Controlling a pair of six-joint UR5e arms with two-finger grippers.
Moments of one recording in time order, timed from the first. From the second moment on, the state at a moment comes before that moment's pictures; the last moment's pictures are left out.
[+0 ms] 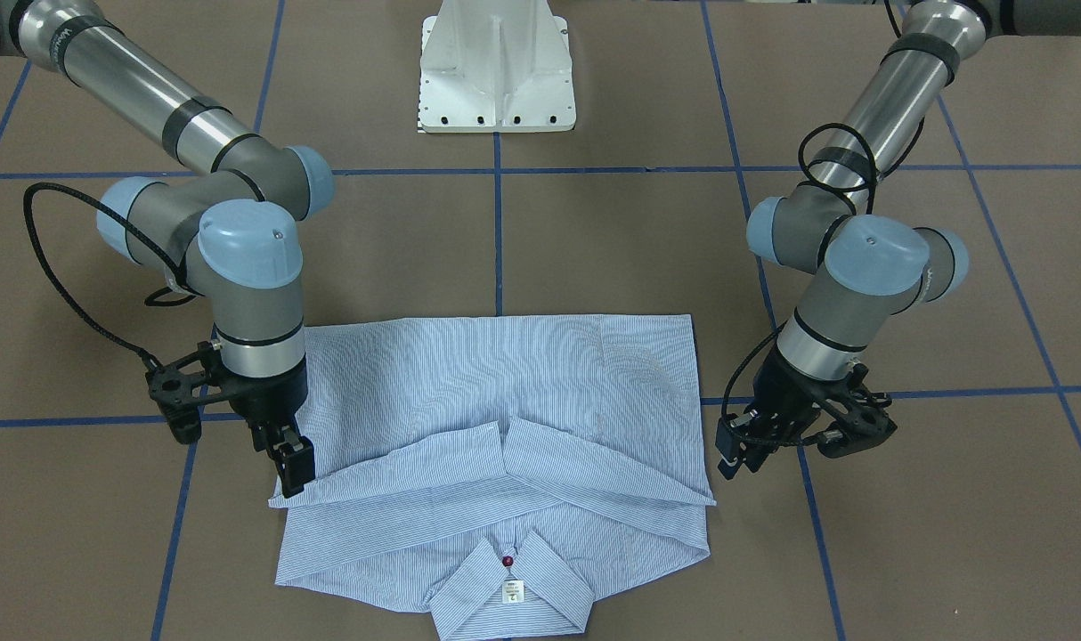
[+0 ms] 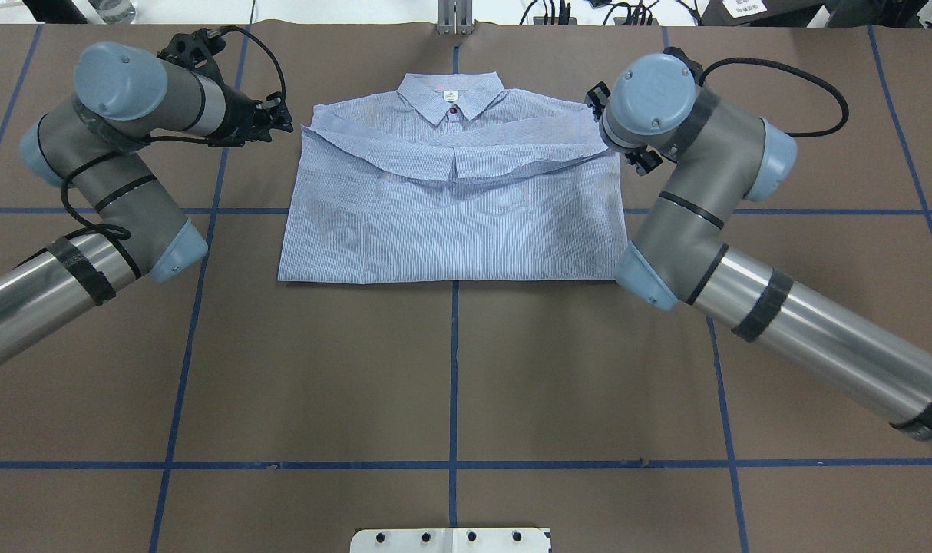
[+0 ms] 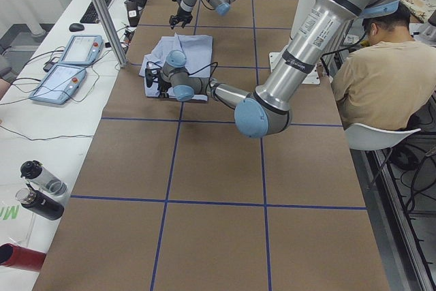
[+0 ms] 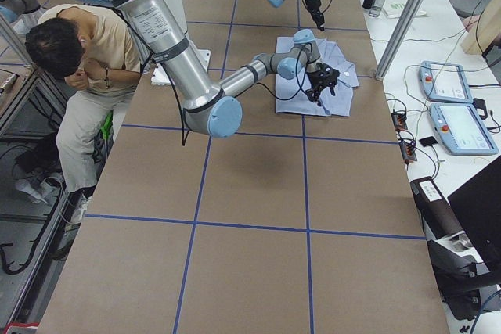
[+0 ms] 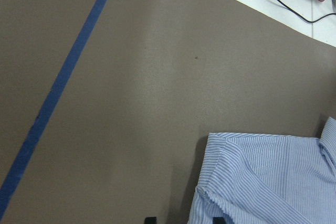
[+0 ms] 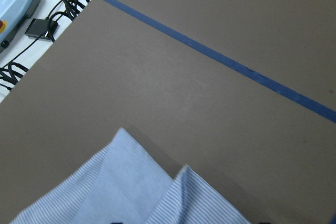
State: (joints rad) left arm -0.87 -2.16 -1.23 -2.40 -1.87 -1.41; right arm 0.75 -0.97 1.46 -1.31 1.59 1.98
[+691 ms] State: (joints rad) left arm -0.87 -2.12 -1.25 -2.41 -1.87 -1.41; right arm 0.65 -1.12 1.67 -1.30 1.58 2.08
